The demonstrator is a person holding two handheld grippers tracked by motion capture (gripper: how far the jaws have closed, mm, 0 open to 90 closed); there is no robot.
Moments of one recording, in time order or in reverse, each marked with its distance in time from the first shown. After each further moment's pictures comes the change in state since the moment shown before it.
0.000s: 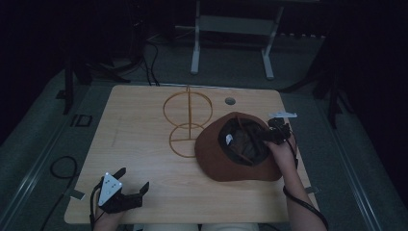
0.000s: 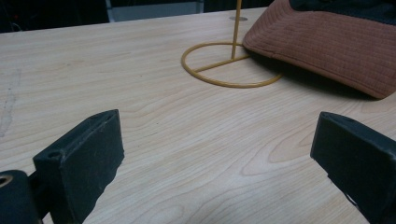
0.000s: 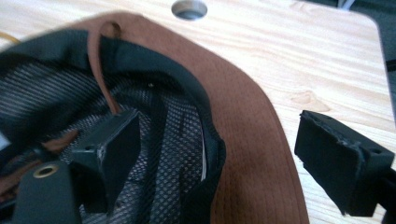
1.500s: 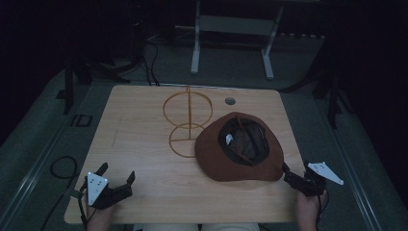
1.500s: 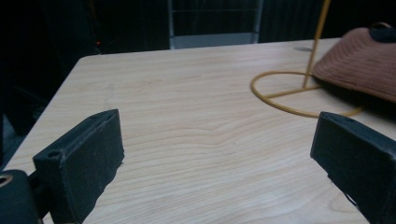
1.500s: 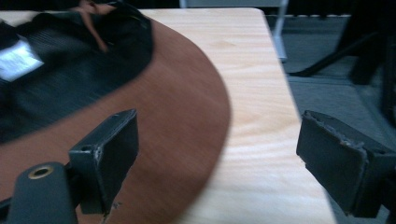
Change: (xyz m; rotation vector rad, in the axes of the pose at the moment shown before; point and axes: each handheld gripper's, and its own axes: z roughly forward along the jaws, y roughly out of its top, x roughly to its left) left arm 0.024 -0.008 -0.004 -0.120 0.221 -0.027; right arm -0.002 -0.142 -0.119 -0.276 -0.140 0.210
